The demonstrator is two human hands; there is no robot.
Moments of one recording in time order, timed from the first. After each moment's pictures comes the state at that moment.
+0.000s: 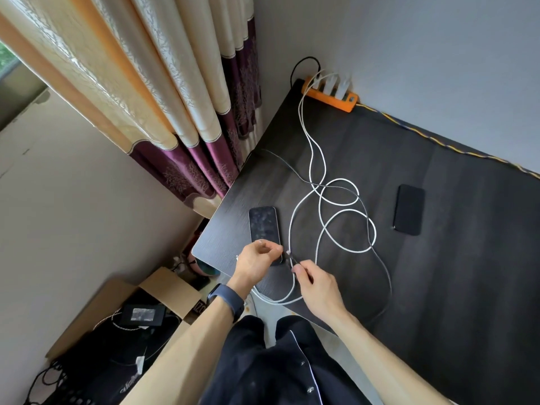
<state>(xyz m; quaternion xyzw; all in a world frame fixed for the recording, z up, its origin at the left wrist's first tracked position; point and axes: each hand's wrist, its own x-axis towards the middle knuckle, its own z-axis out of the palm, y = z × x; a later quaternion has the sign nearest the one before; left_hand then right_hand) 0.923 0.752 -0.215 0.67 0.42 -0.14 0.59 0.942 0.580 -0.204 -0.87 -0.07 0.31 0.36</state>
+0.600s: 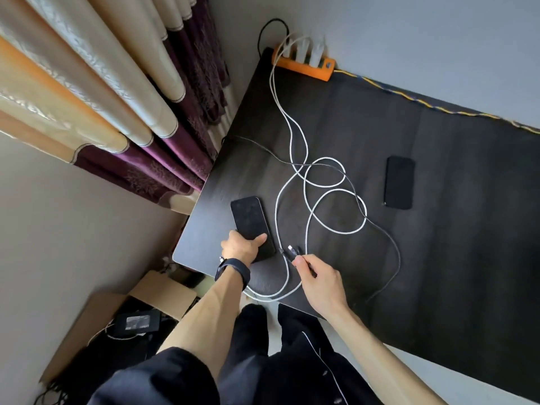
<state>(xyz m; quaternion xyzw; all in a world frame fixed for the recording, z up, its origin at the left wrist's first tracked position) 0.968 0.759 -0.288 0.71 0.54 -0.23 0.39 0.948 0.562 -0.224 -0.87 0.03 0.29 0.39</state>
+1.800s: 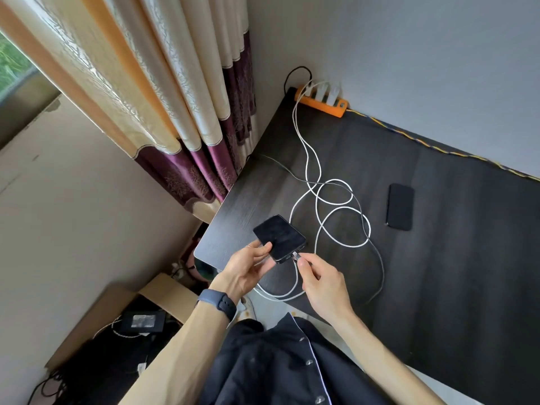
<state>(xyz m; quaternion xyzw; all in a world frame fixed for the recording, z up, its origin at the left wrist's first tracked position) 0.909 0.765 -0.172 0.26 0.48 -0.12 0.83 0.925 0.586 -0.147 -0.86 -0.04 0.26 0.43</state>
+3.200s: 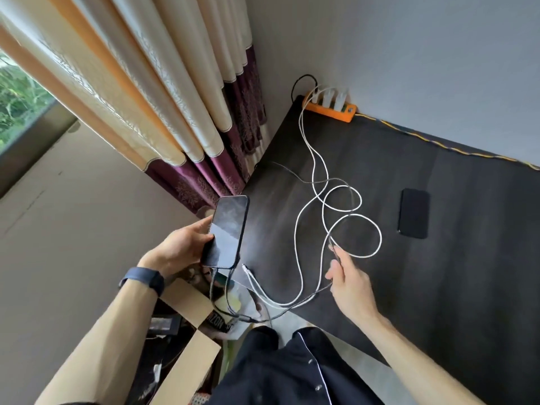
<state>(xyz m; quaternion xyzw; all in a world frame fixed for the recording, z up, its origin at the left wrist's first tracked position) 0.901 0.881 -0.135 0.54 0.39 -0.18 0.72 0.966 0.531 -0.196 -0.89 -0.07 0.22 0.39</state>
